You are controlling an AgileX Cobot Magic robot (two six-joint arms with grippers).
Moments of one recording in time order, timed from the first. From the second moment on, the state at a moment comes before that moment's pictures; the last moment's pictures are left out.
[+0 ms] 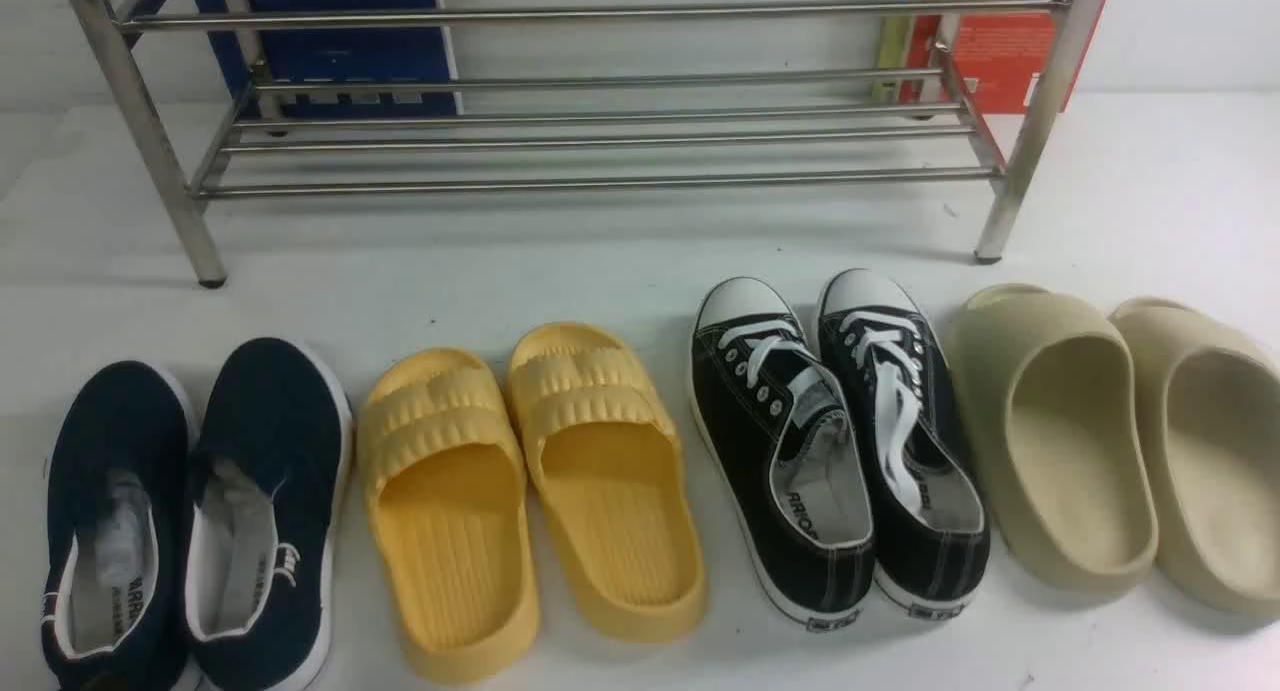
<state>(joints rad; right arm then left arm) 0.06 -0.01 0.02 0.14 0.39 -0.11 -0.03 -0.01 0.03 -0.02 0.39 -0.42</state>
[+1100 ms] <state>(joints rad) 0.06 -0.01 0.02 0.14 0.39 -0.11 -0.03 -0.01 0.03 -0.08 0.33 -0.46</state>
